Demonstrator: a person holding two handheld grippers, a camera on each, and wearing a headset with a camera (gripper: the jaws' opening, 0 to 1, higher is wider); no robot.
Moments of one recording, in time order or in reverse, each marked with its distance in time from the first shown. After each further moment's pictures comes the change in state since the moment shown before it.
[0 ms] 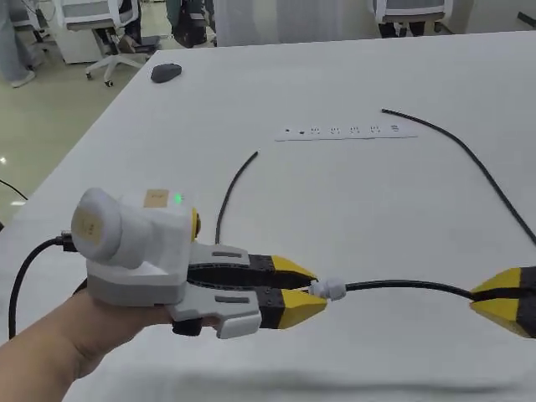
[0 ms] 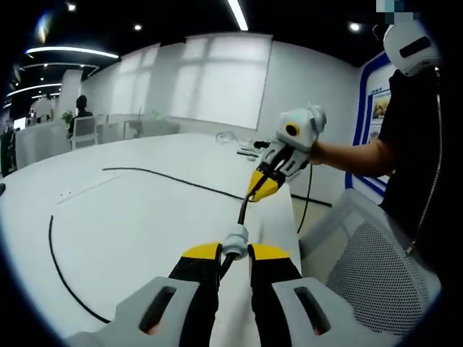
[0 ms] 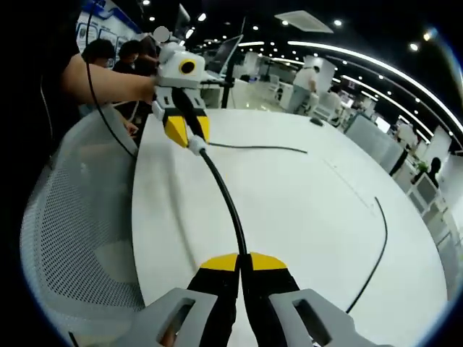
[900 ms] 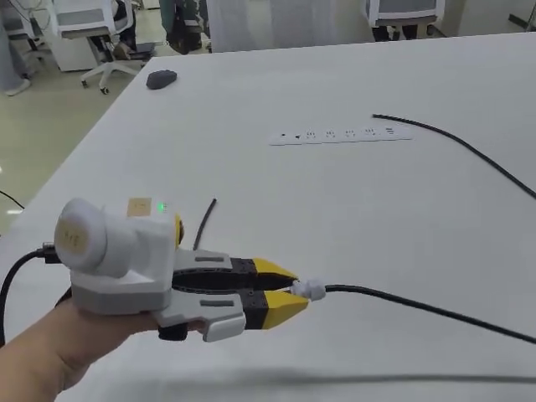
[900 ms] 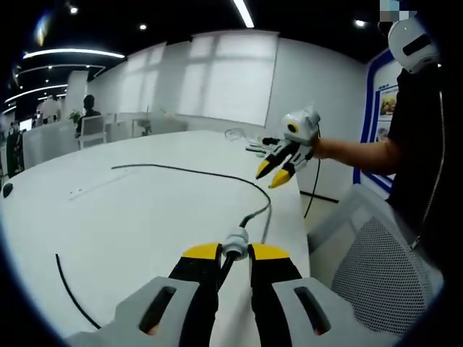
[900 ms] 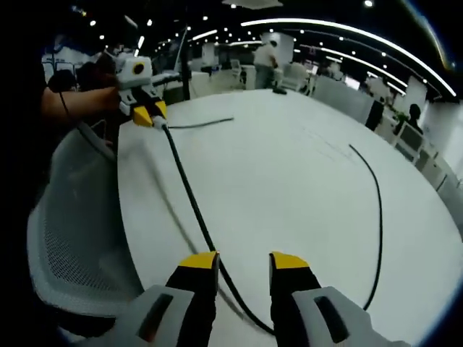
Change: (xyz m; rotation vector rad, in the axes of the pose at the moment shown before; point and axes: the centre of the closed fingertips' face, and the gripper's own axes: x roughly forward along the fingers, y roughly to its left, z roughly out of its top) left arm -0.001 0.009 -0.002 0.010 0.021 0.043; right arm -0.026 -0.017 0.008 0.179 -0.134 0.008
